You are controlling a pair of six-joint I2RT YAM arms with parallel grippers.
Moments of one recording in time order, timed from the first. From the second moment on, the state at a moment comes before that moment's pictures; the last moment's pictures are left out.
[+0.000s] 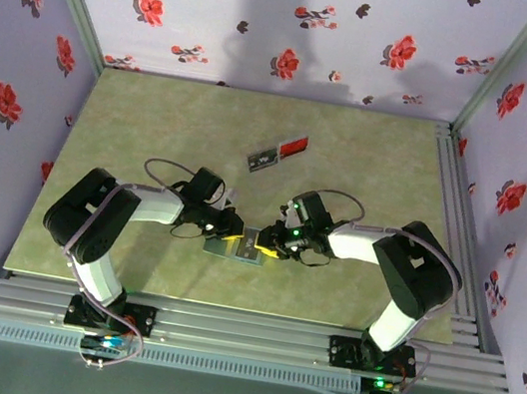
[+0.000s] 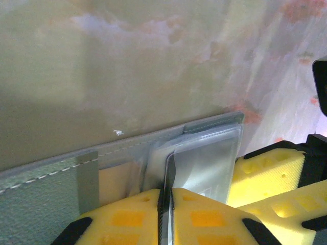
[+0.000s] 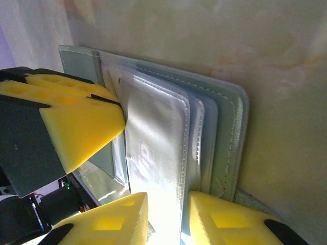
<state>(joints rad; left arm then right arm) -0.58 1.71 0.72 -0.02 0.60 -0.76 0.67 1.71 0.70 0.05 -0.67 0.91</state>
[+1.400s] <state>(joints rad) -0.52 1.45 0.73 -0.33 0.38 -0.68 0.68 1.71 0.68 0.18 -0.71 0.95</state>
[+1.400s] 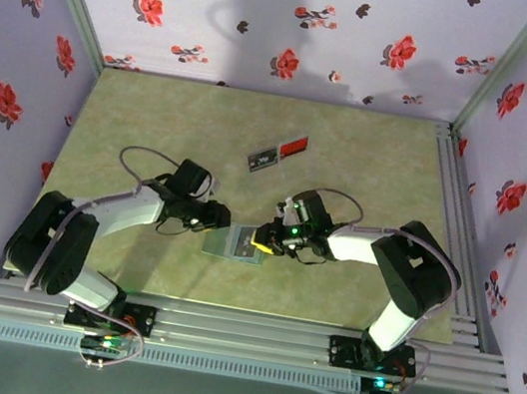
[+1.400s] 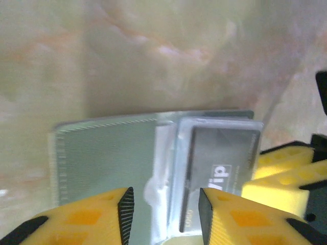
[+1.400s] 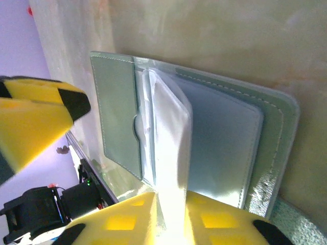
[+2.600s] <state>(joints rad) -0.30 1.14 0.54 -0.39 0.35 -0.71 0.78 1.89 0.98 0.09 -0.73 1.02</state>
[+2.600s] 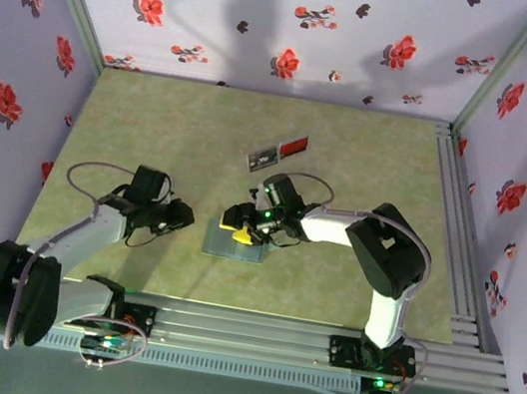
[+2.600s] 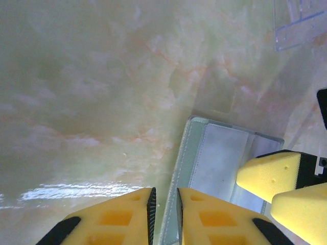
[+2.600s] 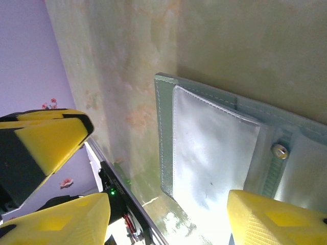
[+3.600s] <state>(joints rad) -0.29 1.20 0.54 -0.30 0.43 -0.69 0.47 1.72 1.23 -0.29 -0.29 1.03</state>
